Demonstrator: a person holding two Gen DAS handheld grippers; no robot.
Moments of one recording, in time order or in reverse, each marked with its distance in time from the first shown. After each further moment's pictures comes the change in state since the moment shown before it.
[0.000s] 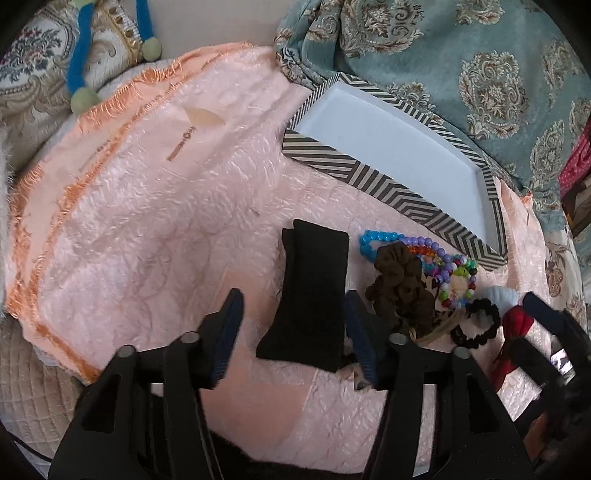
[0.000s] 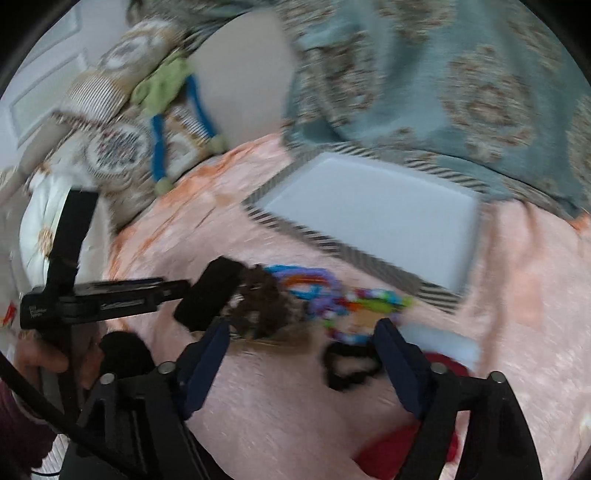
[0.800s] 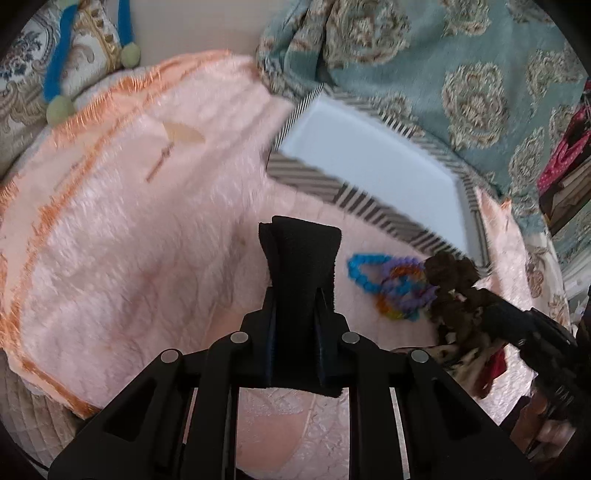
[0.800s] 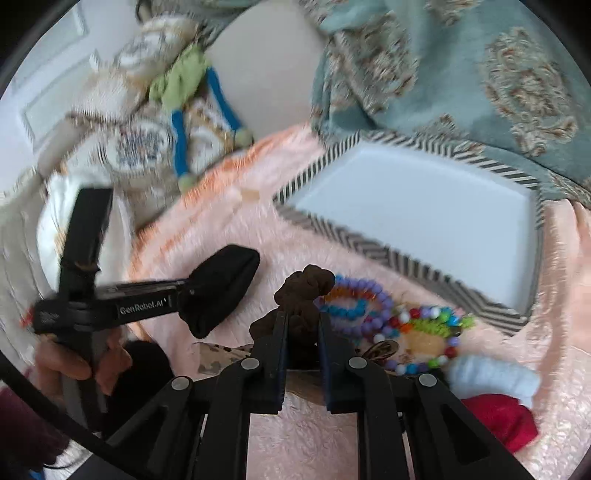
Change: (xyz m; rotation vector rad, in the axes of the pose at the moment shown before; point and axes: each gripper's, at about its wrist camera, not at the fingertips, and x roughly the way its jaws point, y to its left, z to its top) left arm -0.003 0.009 0.023 0.034 -0.043 -0.103; right arm 0.026 -0.004 0.016 0.051 -0.005 0.137
